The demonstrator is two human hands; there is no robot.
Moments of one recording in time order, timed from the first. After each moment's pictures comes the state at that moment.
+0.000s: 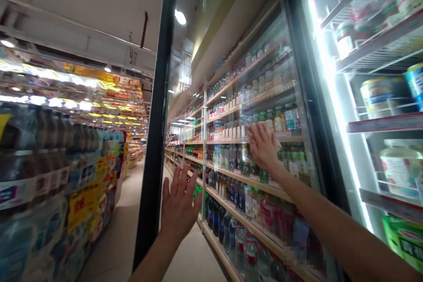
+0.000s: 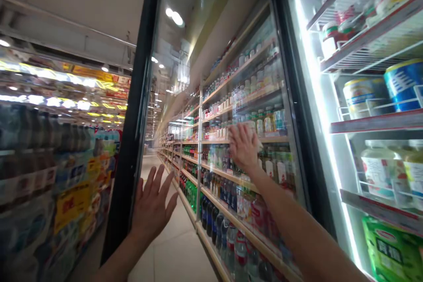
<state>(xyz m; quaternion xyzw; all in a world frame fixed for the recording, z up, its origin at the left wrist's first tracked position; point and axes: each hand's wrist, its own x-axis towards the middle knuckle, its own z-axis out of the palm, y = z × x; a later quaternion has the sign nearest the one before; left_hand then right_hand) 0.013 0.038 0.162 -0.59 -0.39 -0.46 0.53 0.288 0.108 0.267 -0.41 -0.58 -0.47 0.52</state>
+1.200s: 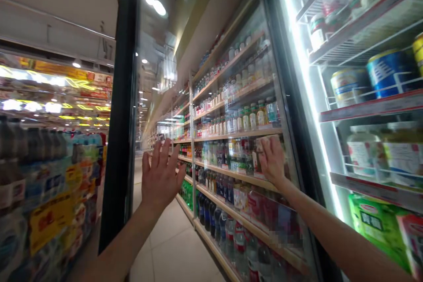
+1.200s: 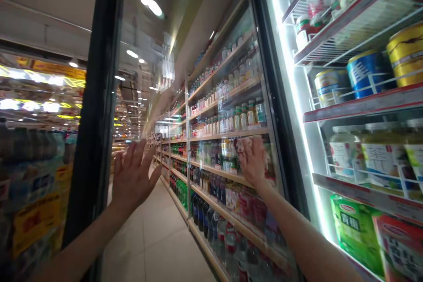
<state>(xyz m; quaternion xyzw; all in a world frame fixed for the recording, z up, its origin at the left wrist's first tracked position) 0.033 0.049 0.226 -0.60 -0.38 -0.48 0.52 0.386 0.130 0.189 -0.48 -0.54 -0.39 0.58</state>
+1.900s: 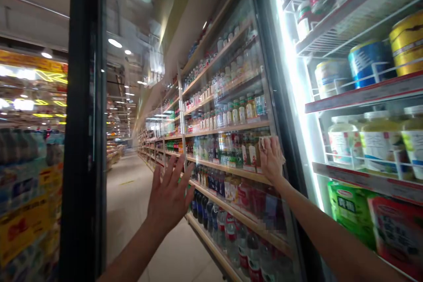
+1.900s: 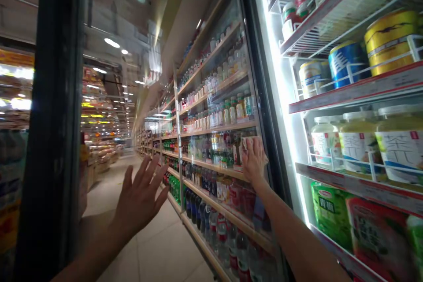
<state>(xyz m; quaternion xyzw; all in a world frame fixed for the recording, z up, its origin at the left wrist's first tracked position) 0.082 0.046 0.176 -0.69 -0.32 -0.43 0.49 0.414 0.139 0.144 -0.50 -0.50 -0.37 0.61</state>
